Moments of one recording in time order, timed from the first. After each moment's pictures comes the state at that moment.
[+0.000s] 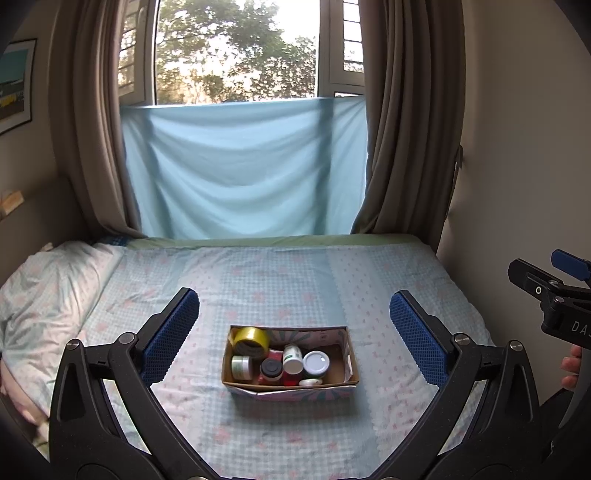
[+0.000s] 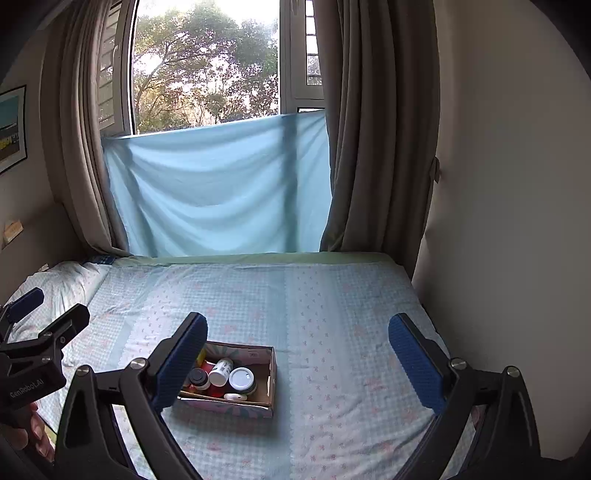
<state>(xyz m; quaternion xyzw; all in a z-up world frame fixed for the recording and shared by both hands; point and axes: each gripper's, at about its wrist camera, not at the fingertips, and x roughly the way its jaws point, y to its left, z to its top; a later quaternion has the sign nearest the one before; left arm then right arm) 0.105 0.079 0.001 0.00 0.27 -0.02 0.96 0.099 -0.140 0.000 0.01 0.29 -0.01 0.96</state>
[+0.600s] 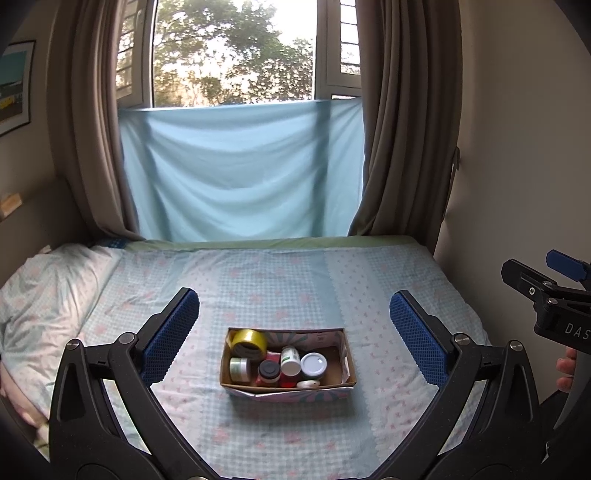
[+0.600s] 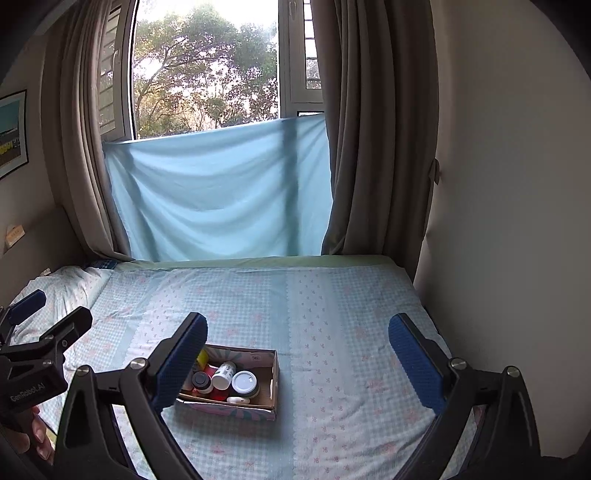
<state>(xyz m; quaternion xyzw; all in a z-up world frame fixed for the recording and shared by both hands) 0.102 0.073 0.006 0.00 0.27 -0.03 0.96 0.097 -0.147 0.003 0.01 0.28 0.00 0.96</state>
